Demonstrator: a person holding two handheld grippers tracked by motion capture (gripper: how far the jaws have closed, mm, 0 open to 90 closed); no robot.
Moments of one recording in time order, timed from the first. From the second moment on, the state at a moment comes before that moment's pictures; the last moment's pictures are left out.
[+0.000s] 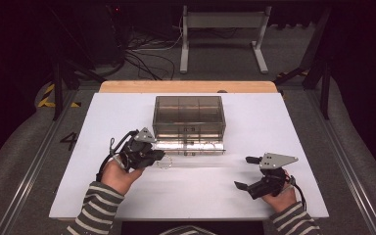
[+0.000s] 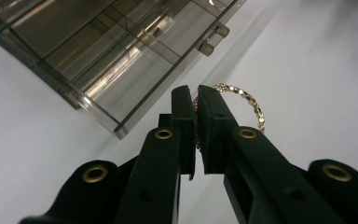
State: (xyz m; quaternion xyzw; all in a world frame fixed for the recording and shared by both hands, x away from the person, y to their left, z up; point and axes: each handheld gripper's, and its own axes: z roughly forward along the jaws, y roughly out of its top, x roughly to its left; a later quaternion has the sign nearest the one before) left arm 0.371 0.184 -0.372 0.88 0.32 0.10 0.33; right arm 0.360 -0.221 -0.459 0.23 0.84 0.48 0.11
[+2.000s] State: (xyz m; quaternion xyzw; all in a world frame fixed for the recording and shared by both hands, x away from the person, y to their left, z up) left arm 0.426 0.090 -0.354 0.89 0.27 0.08 0.35; right arm 0.360 -0.221 -0.459 0.22 0.84 0.48 0.11
